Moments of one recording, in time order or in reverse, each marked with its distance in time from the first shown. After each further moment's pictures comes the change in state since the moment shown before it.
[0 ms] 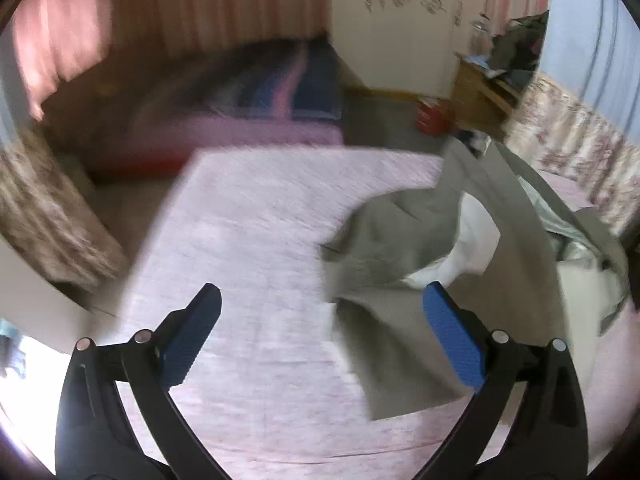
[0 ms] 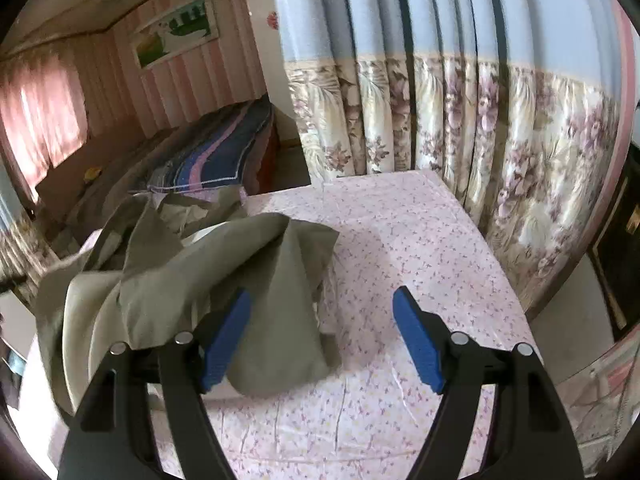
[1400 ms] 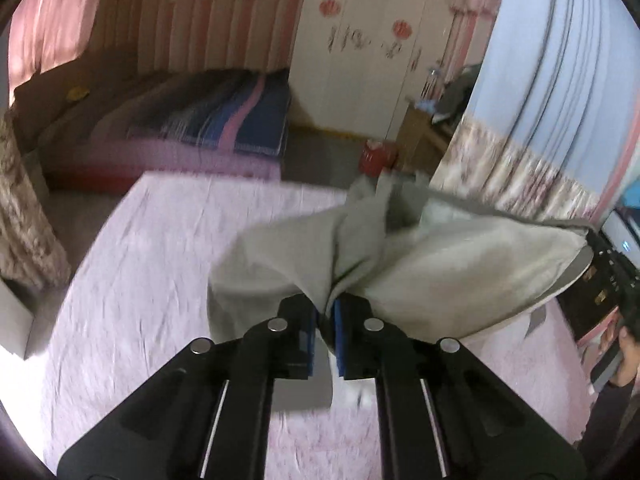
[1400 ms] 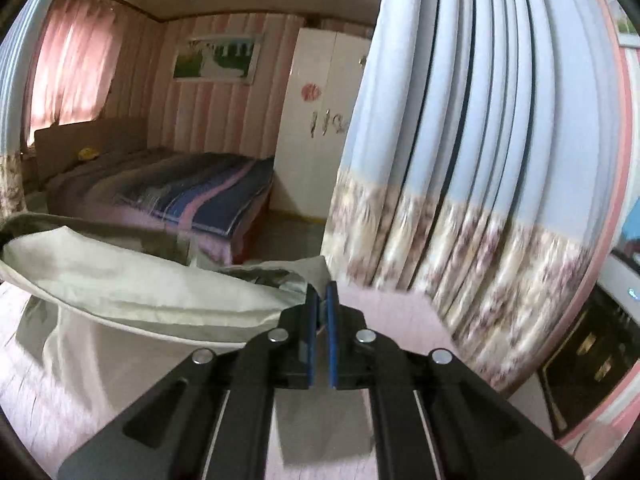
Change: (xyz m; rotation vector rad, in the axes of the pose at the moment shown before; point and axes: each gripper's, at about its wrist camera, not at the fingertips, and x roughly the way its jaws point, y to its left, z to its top) left arm -0.051 -0.061 0.001 -0.072 -0.146 -0.240; right arm -0.051 0.128 0.033 -0.300 -0.318 -0.153
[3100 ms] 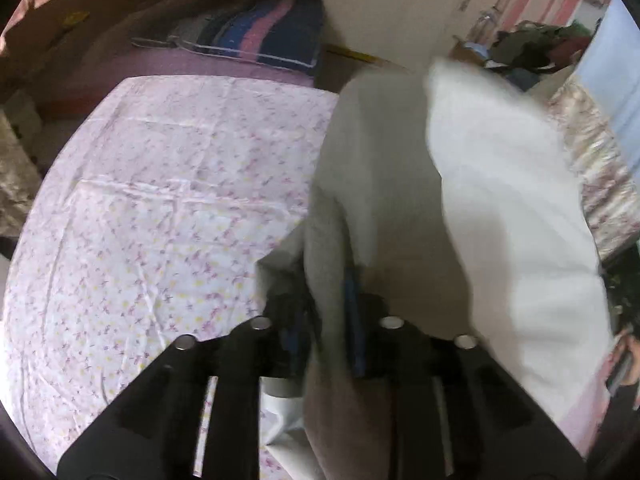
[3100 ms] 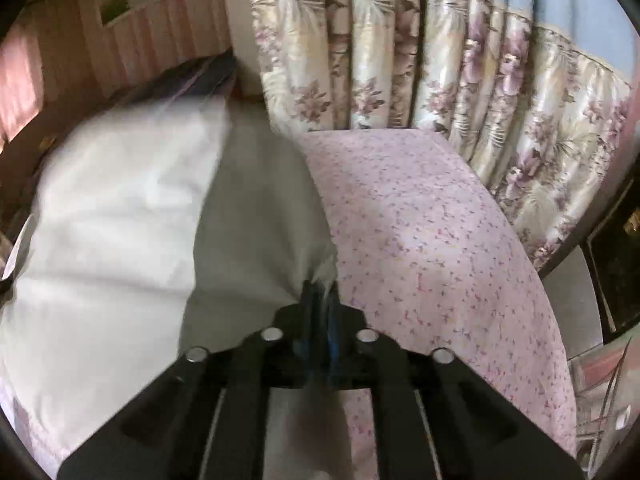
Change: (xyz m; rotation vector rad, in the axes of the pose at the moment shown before) left arm 0.196 0.113 -0.002 -0.113 0.298 0.067; right arm 0.161 -0.069 -0.108 0.281 0.502 0.023
